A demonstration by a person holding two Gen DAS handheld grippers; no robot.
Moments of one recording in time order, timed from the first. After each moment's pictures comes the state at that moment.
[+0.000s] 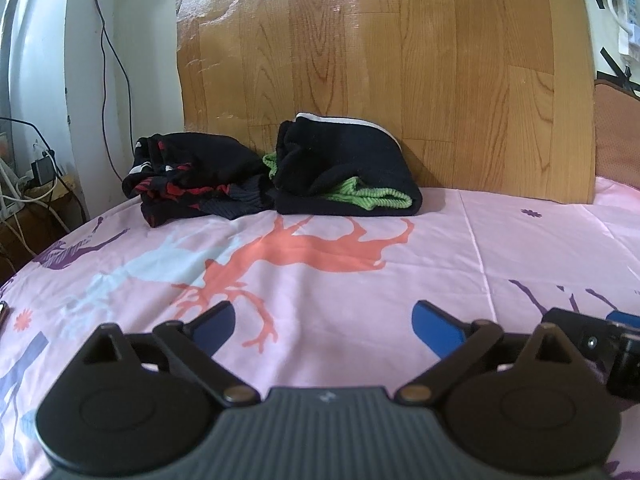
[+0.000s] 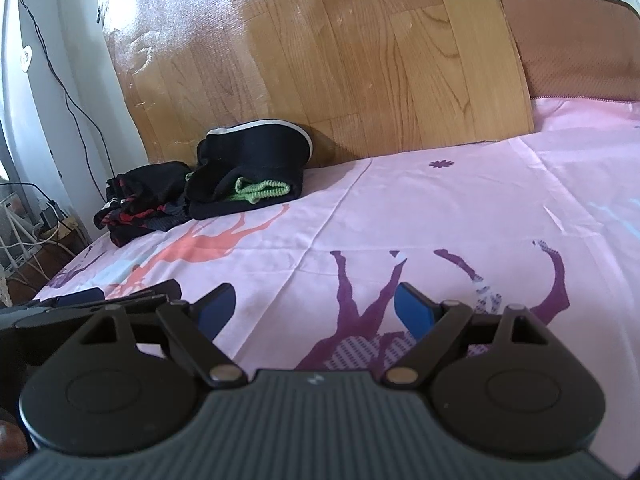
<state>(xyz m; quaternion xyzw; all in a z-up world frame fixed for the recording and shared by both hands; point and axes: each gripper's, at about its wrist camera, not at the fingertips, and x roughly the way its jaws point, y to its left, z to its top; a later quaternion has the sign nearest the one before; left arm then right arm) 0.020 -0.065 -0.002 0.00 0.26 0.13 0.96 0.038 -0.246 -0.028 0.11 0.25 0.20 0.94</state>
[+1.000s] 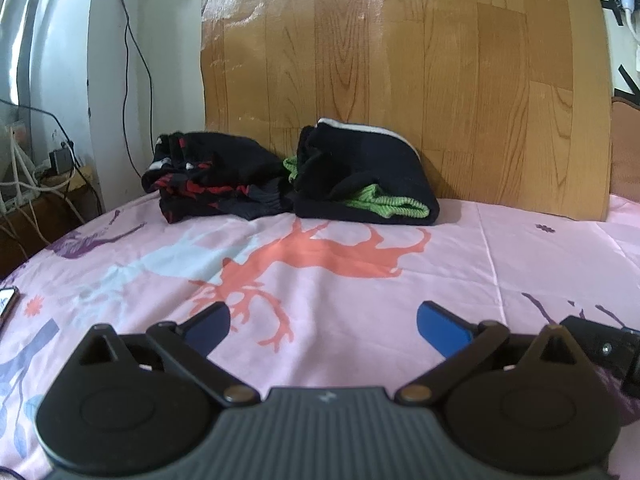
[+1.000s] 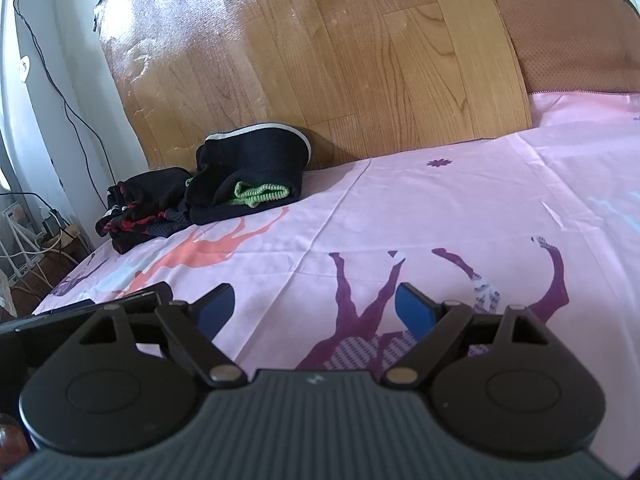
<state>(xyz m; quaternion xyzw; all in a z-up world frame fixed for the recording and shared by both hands) 0.015 -0.062 0.000 -0.02 0.25 0.15 0.96 0.038 -0.248 -0.027 0.13 0.25 0.19 0.94</state>
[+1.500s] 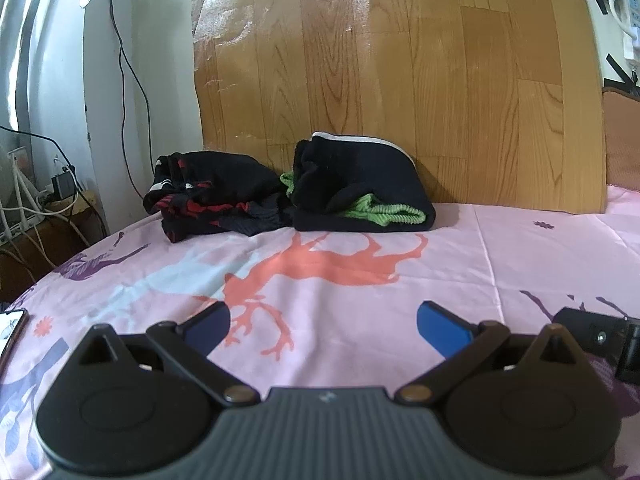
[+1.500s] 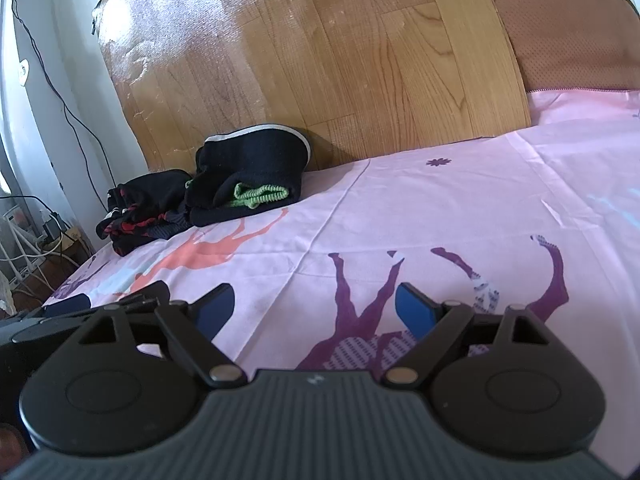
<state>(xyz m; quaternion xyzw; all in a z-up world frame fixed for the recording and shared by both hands) 0.013 -0.070 0.000 0.01 0.23 0.16 0.96 0.038 -0.248 -0.028 0.13 0.25 0.19 0.94</state>
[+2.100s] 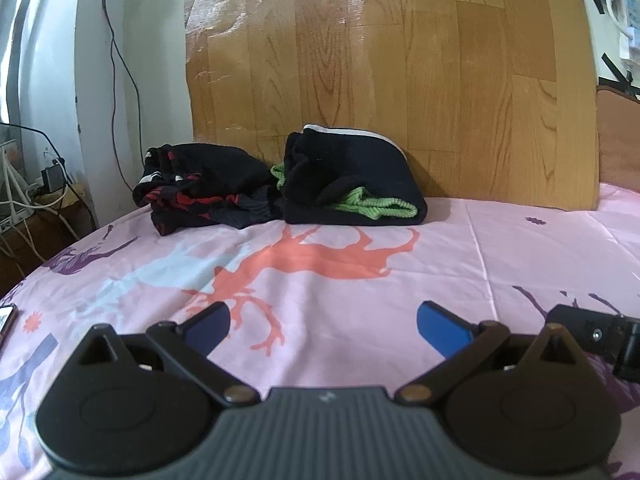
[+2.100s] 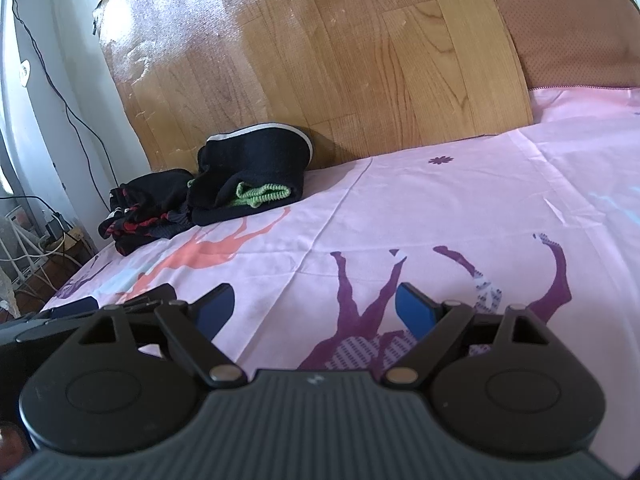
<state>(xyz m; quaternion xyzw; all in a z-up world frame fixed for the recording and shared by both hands) 0.015 -0.069 -0.001 0.00 0.24 0.14 0.96 0.038 -0.248 -0.028 0.13 0.25 0.20 0.94</state>
